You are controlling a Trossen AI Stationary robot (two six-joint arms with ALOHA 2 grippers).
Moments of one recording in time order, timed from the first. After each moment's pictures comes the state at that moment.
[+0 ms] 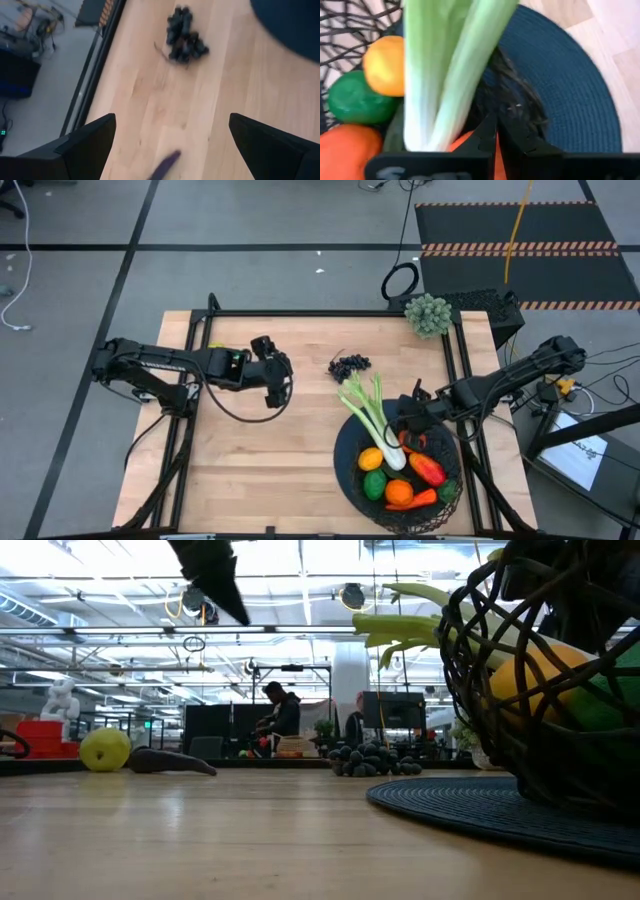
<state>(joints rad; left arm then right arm) -0.07 1.39 1.24 -0.83 -0.50 -0.06 0.37 1.08 0.72 -0.73 0.09 0.73</state>
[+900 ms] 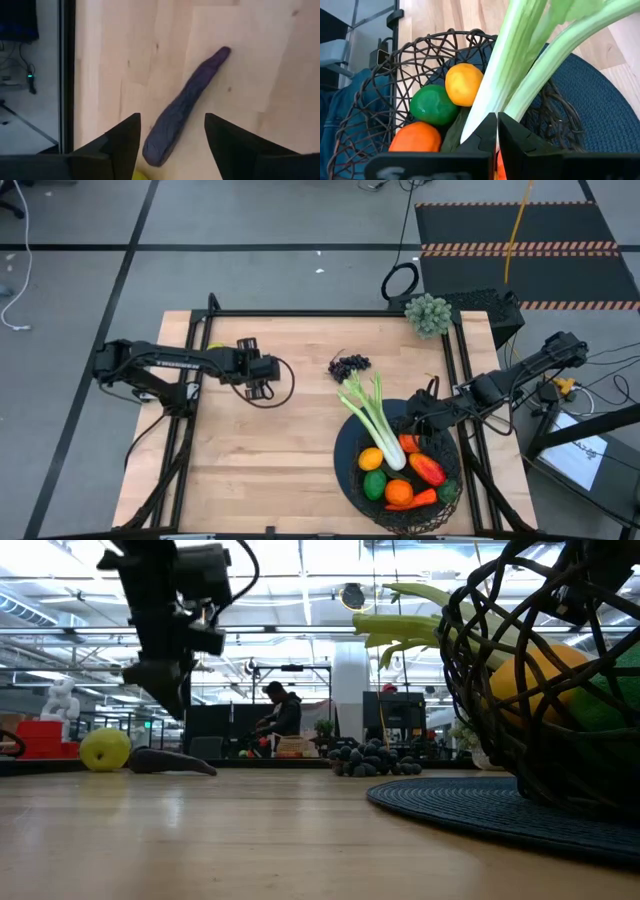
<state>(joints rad) 0.14 1.39 0.89 -0.84 -0.48 0.08 0.47 0.92 0.75 -0.67 0.11 0.71</state>
